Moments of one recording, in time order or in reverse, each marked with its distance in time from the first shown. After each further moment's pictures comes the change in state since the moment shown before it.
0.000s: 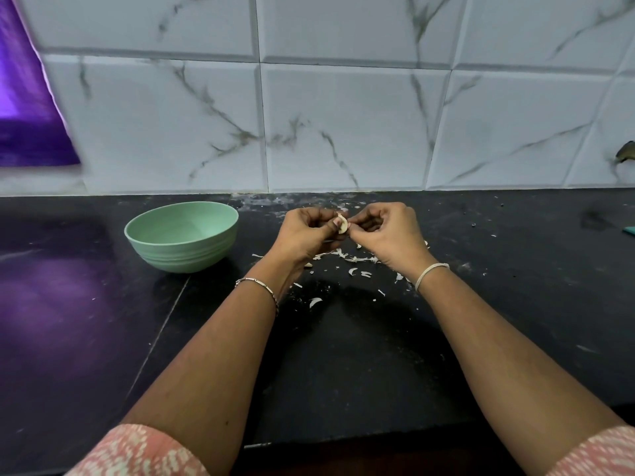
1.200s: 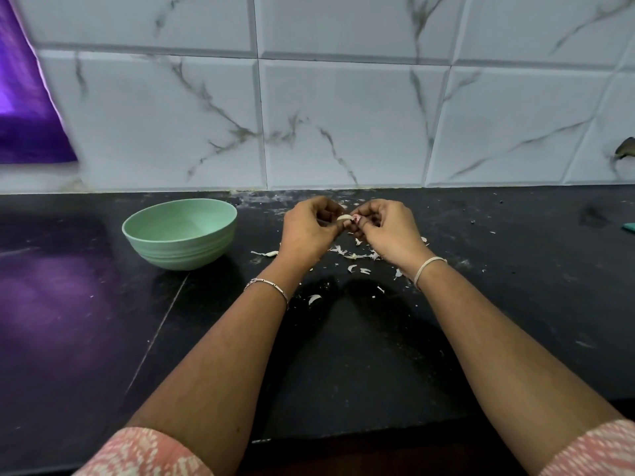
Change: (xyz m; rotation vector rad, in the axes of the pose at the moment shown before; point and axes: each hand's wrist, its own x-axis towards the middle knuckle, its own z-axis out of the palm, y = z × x) left_hand 0.003 0.001 0.007 0.547 0.177 0.218; right_hand 0.005 0.005 0.003 0.039 -0.039 0.110
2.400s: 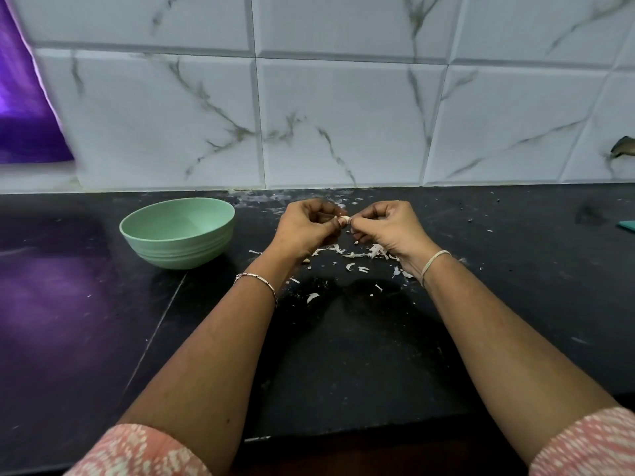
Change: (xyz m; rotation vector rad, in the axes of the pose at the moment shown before) left_hand 0.003 -0.006 -0.006 -0.356 -0.193 -0.115; right_hand -0.004 -0.003 -0.007 0.322 -0.064 0.176
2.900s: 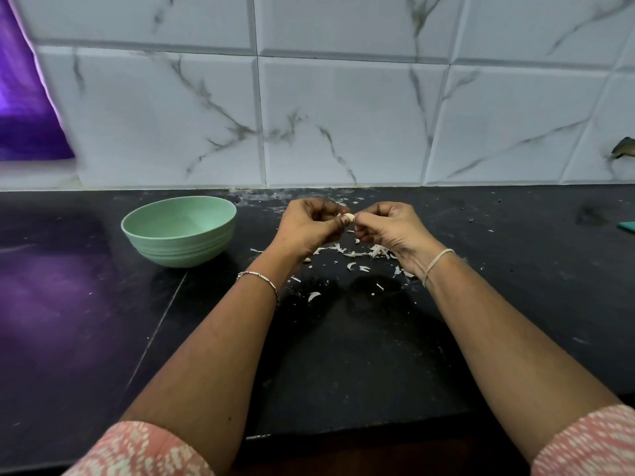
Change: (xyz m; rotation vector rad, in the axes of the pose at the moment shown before) left_hand -0.002 0.002 0.002 -0.028 0.017 -0.002; right_hand 0.000 -0.001 0.000 0.170 -0.010 0.102
